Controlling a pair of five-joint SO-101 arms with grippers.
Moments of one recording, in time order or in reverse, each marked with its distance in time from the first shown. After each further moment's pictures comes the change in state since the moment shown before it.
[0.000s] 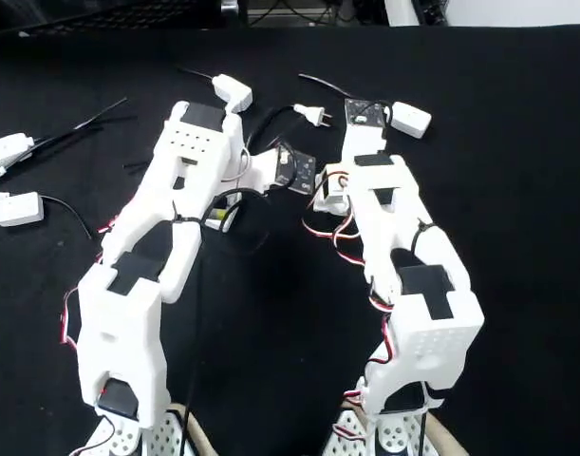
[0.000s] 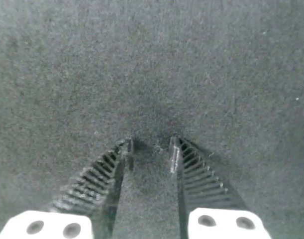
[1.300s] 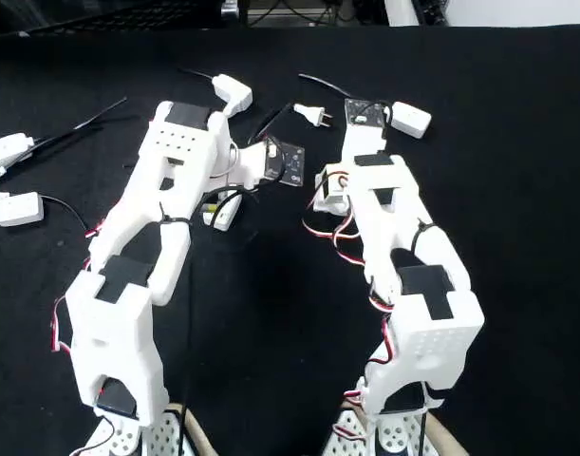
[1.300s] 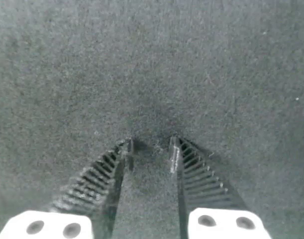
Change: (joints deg) left arm -2.4 -4.8 3.7 -4.0 0.4; right arm 0.0 0.0 0.0 0.0 0.0
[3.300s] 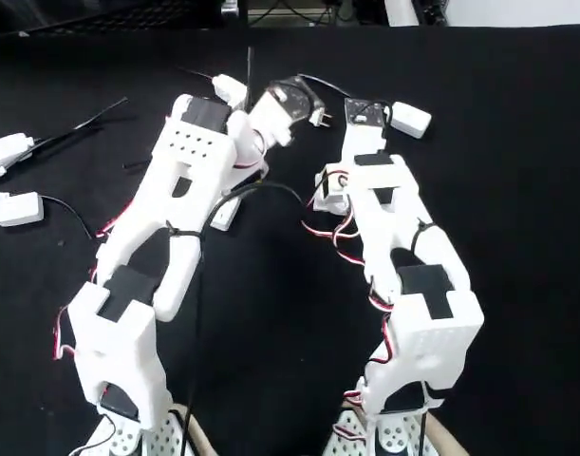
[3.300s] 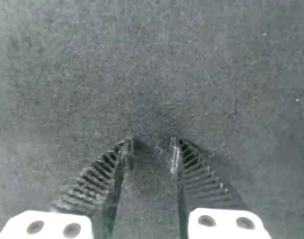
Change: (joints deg) left arm 5.5 -4.6 -4.0 0.7 46.8; right arm 0.0 0.1 -0.4 0.0 0.0
